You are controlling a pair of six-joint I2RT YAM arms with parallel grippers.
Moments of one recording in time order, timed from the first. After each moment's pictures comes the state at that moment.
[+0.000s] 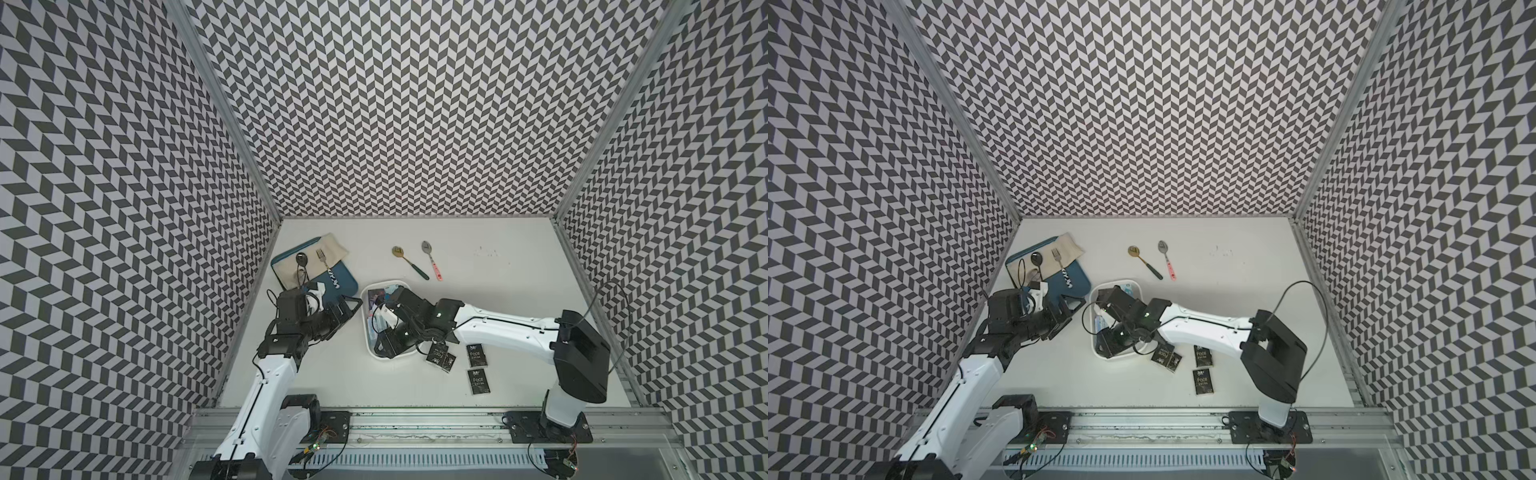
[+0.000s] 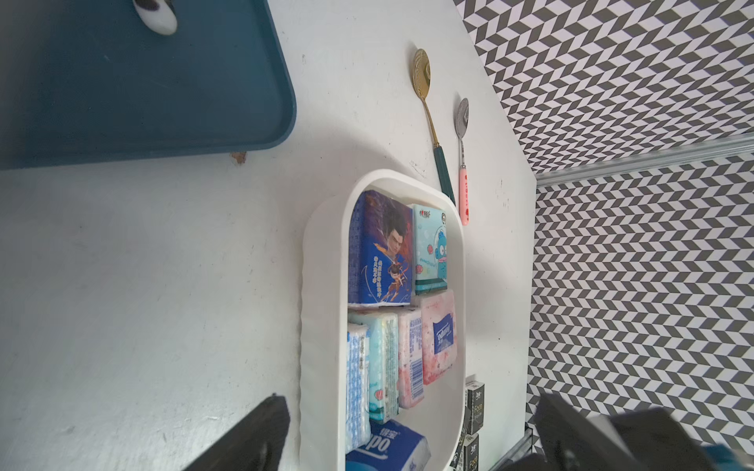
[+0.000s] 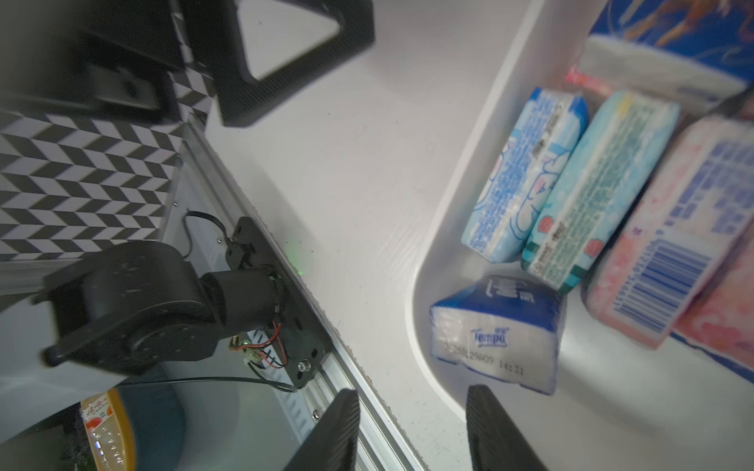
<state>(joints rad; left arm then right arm) 0.02 0.85 0.51 -0.36 0.66 -0.72 1.08 1.73 1.30 -0.49 -0.31 0.55</state>
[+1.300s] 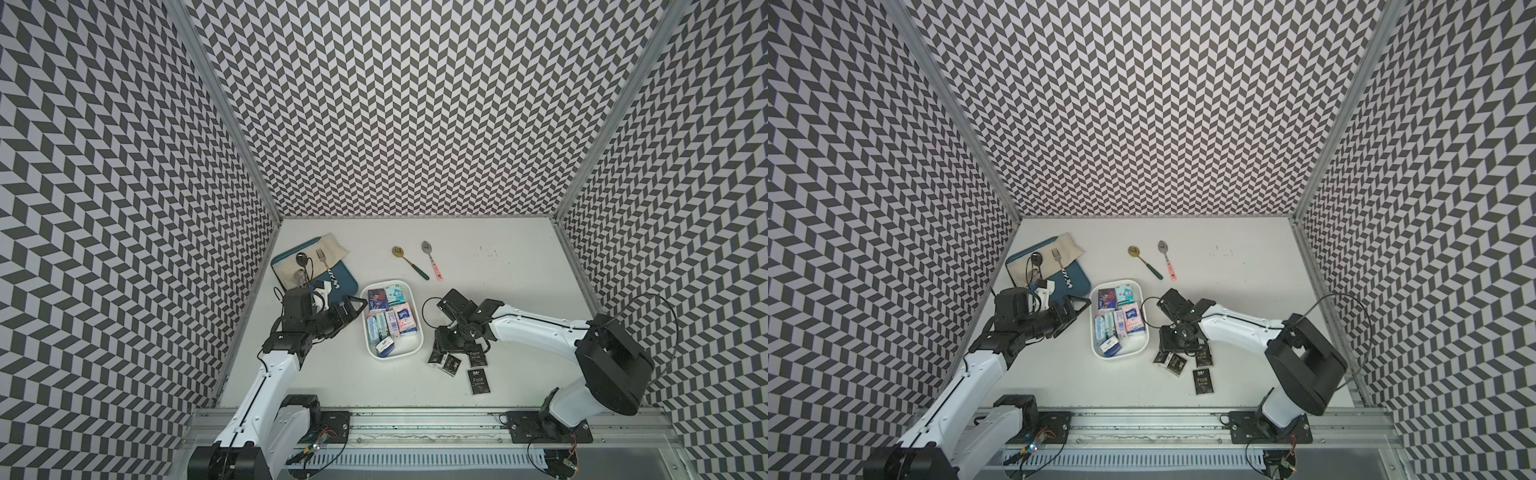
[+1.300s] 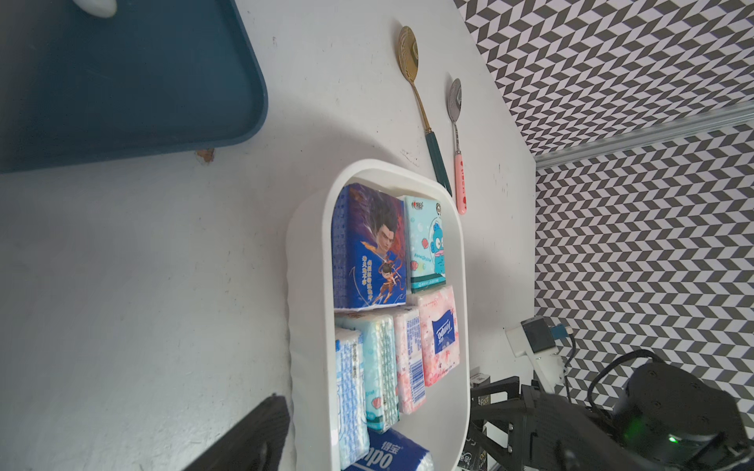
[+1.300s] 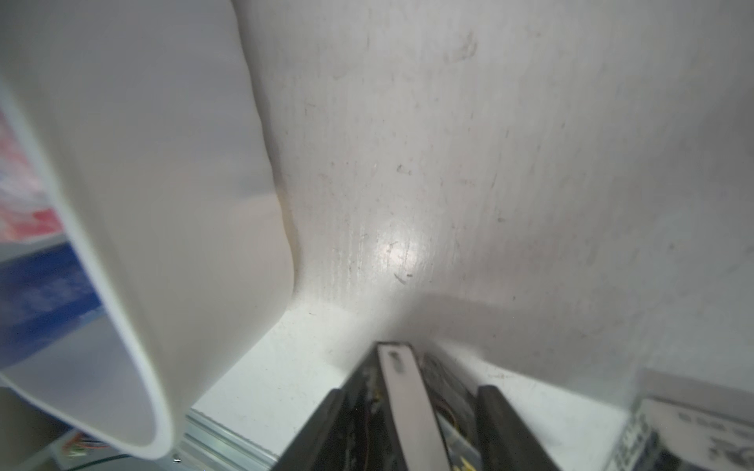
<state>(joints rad) -0.03 0.90 0.49 -0.29 0.66 -0.70 0.81 1.57 0.89 -0.60 -0.23 0.73</state>
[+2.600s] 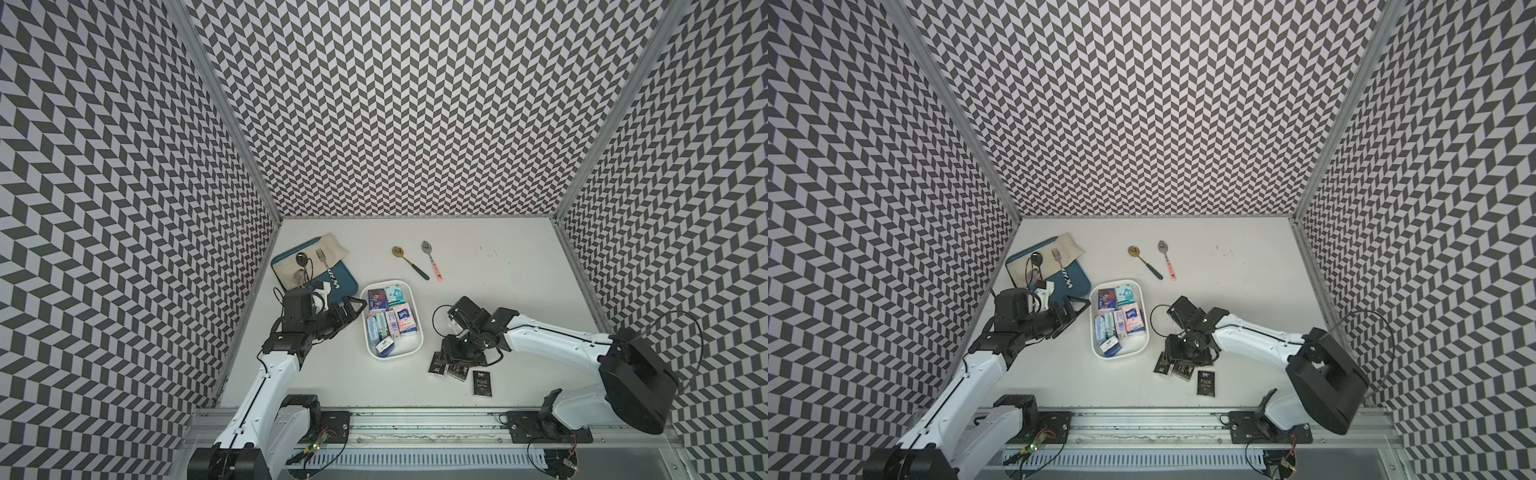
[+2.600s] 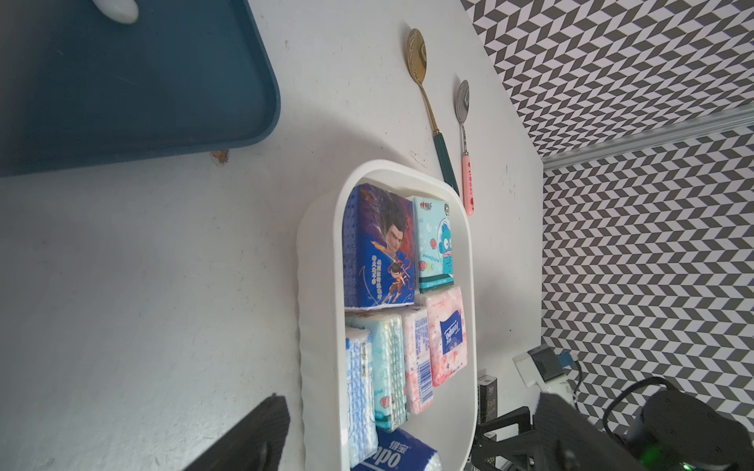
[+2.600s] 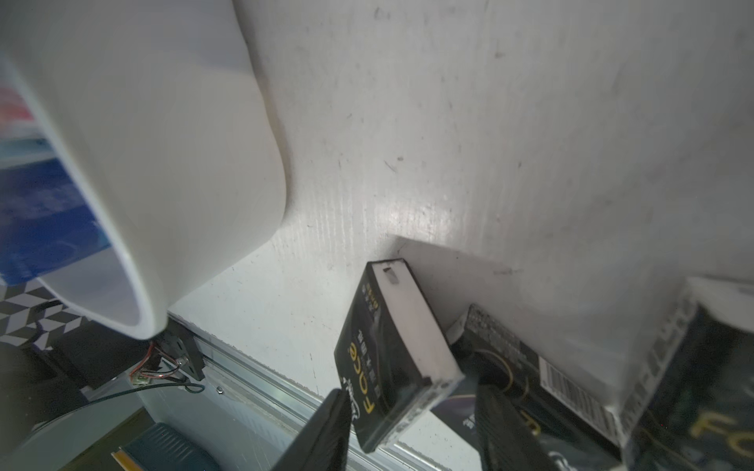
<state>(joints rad) -0.03 0.89 0.49 -0.31 0.64 -0.69 0.81 1.47 0.78 -0.59 -0.36 0.80</state>
